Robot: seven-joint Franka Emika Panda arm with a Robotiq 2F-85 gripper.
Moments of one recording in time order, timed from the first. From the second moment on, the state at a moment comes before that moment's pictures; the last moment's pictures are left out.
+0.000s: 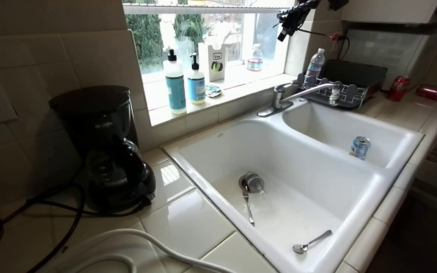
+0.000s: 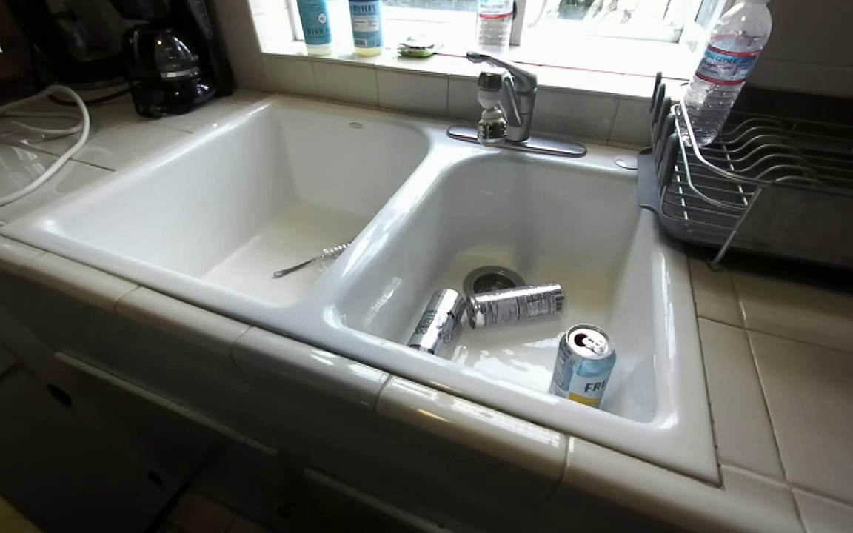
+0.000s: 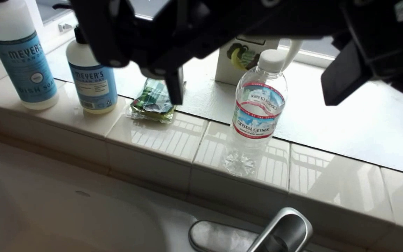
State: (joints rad) arm -0.06 0.43 0.00 -1.08 0.09 2.01 -0.47
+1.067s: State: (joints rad) arm -0.07 0.72 0.01 -0.66 0.08 1.96 -0.35
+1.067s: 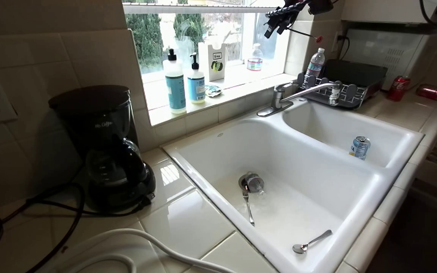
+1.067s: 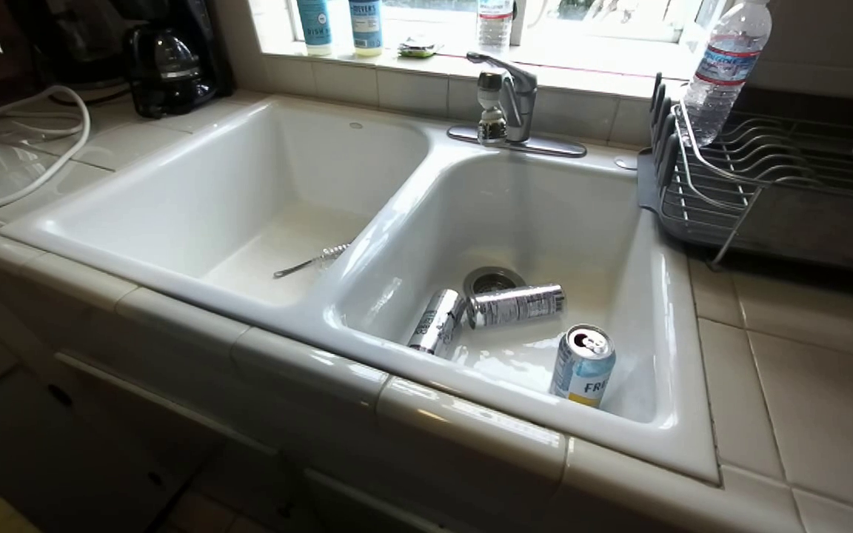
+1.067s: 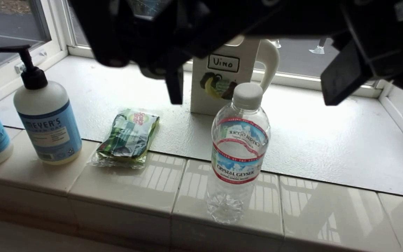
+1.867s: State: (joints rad) arm -0.07 0.80 0.00 -0.66 0.08 2.11 -0.30
